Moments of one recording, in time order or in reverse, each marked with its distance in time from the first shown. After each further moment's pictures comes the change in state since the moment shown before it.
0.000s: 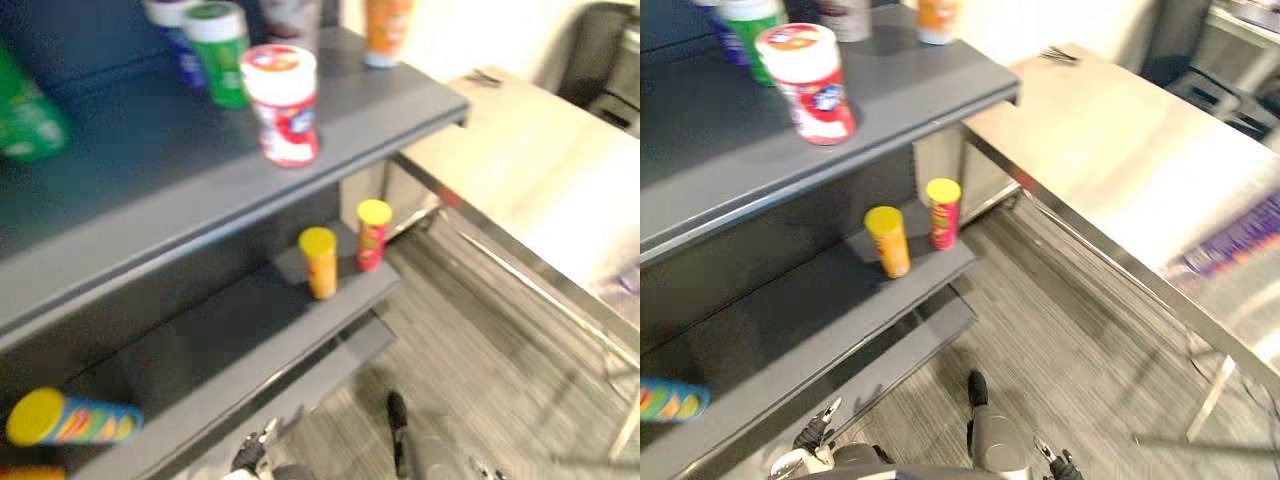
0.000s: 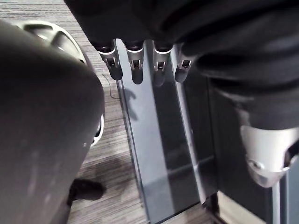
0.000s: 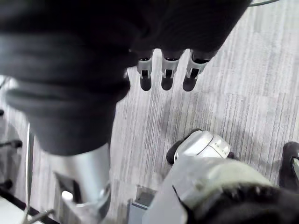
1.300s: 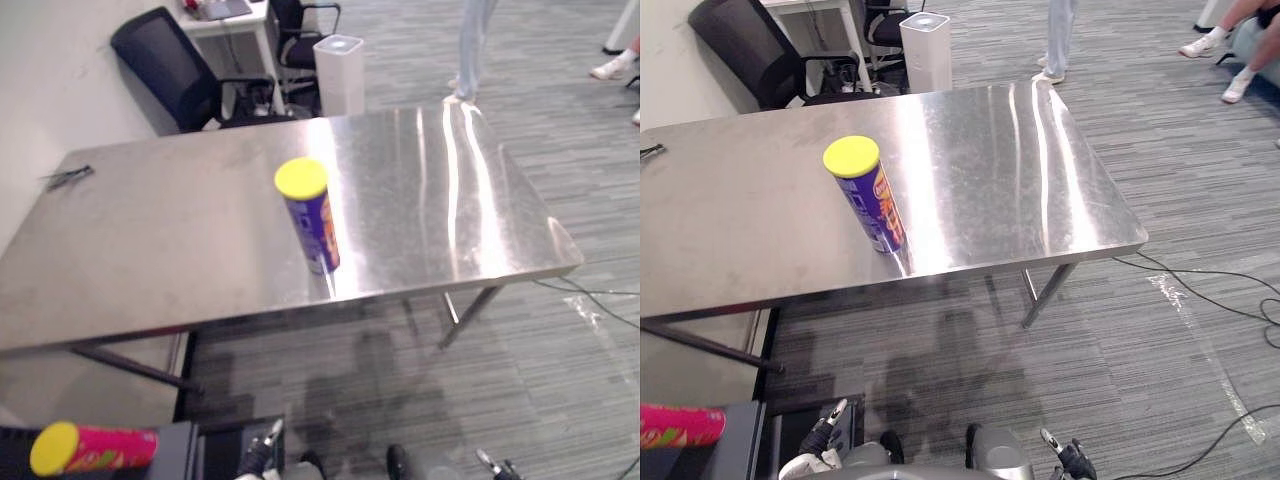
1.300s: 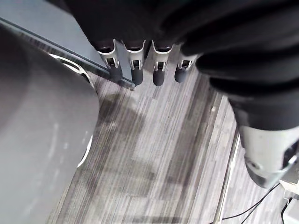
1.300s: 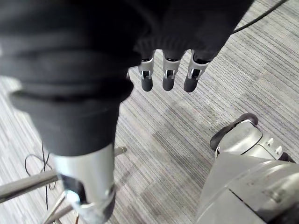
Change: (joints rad) left arm 0.048 -0.026 -0.059 -0.022 -0.058 -0.032 0.009; right arm -0.033 -0.072 0.062 0.069 0.031 -0.036 -0.041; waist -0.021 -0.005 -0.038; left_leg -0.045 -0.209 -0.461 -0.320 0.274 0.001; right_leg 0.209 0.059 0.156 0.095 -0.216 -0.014
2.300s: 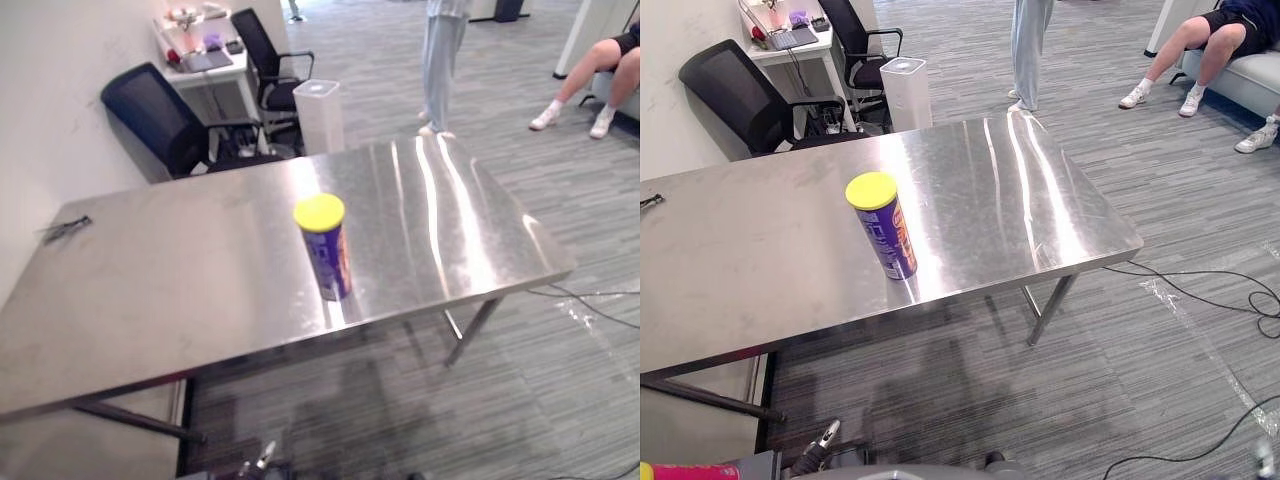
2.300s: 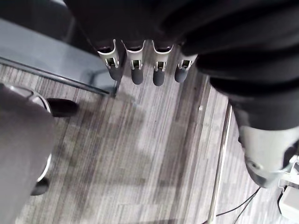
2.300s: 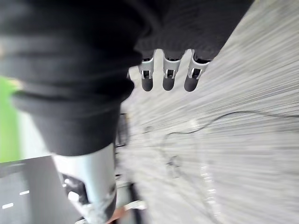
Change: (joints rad) left arm 0.055 -0.021 0.109 0.001 0.076 0.001 -0.017; right arm -0.008 -0.097 -0.697 -0.624 0.128 -0.068 -0.276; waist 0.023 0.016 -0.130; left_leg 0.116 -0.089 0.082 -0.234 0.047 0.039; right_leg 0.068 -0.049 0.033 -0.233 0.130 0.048
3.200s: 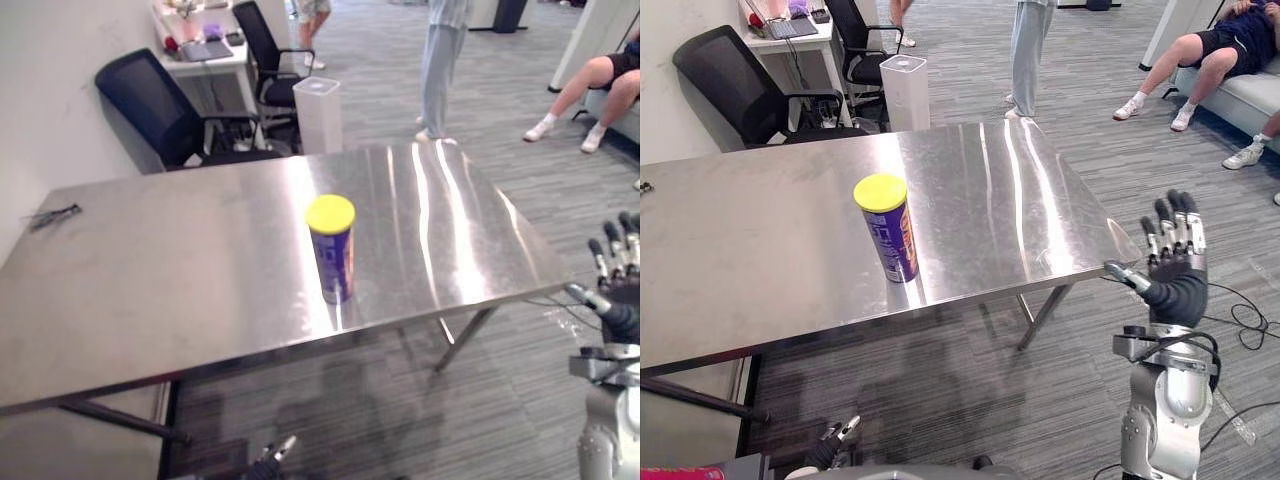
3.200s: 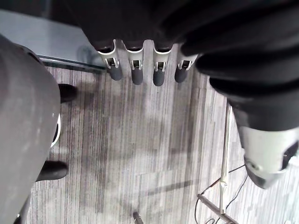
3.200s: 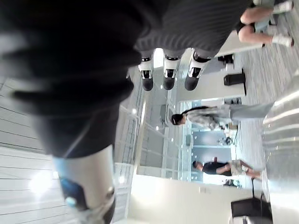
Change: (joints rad) left arm -0.001 0.017 -0.139 -0.027 0.120 0.000 -0.034; right arm 0.030 -0.022 0.729 -0.778 -0.026 -0.079 0.424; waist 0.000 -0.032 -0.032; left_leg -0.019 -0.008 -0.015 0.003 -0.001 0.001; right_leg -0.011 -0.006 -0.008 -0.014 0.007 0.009
